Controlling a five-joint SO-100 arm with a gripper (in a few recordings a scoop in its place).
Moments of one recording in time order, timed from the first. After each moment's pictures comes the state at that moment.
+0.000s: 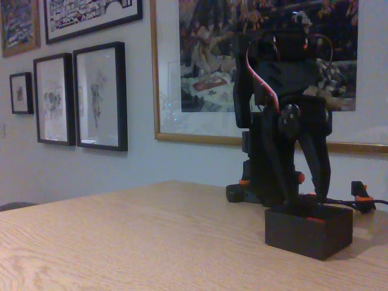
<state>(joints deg) 41.6 123.0 140.0 60.6 13.4</state>
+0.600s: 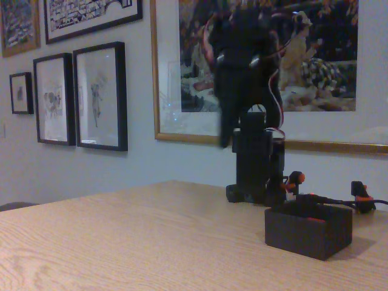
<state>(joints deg) 14.5 146.7 143.0 61.9 6.1</state>
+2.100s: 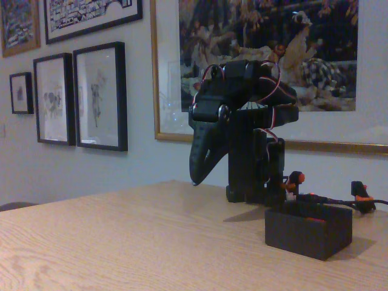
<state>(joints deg) 0.4 176.7 169.2 63.7 2.2</state>
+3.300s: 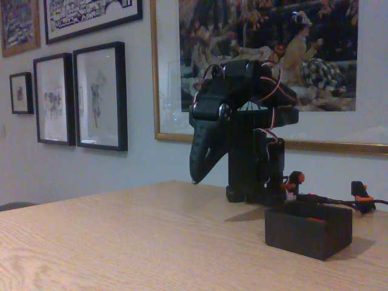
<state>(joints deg) 0.4 178.9 169.2 64.8 2.2</state>
